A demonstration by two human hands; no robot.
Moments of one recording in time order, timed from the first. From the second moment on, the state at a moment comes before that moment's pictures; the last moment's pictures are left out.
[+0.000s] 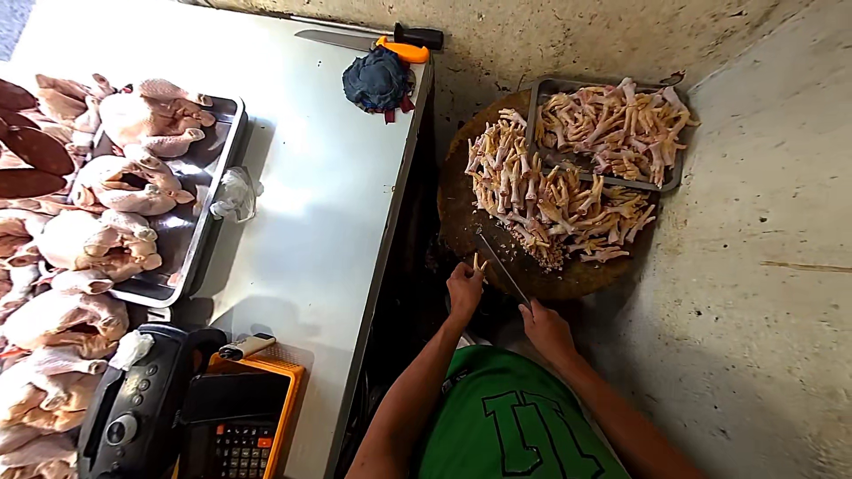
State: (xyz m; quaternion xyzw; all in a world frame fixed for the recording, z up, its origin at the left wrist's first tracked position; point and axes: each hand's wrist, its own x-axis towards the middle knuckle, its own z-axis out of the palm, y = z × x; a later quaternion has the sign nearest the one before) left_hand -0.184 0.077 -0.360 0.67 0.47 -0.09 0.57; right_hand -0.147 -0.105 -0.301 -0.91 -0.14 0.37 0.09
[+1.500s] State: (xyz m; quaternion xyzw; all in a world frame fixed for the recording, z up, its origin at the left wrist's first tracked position) left_hand 0.216 0.076 -0.302 0.92 0.18 -0.22 0.27; right_hand -0.084 -0.166 -0.308 -0.84 -0.04 0.49 0.23
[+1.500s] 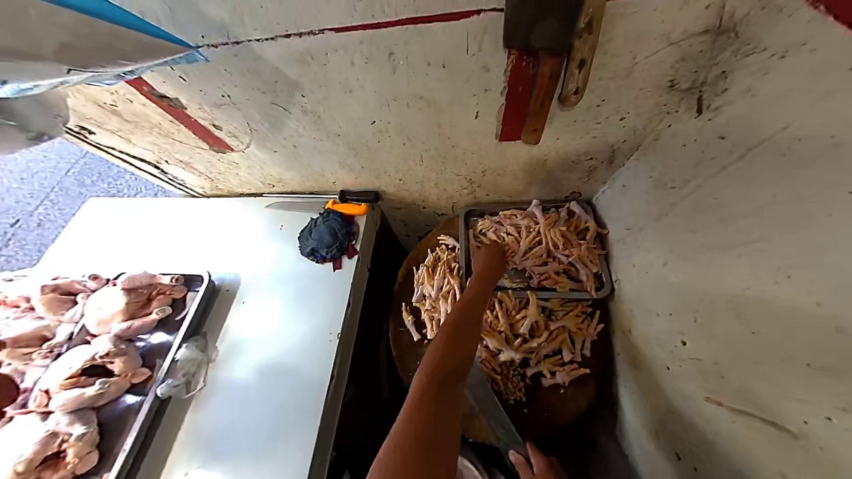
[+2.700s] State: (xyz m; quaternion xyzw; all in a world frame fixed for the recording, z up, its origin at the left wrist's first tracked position) left_hand -0.174 0.075 -0.320 0.86 0.24 -0.30 0.34; right_hand -0.168 -0.131 -0.294 -0.95 -0.11 0.24 0.19
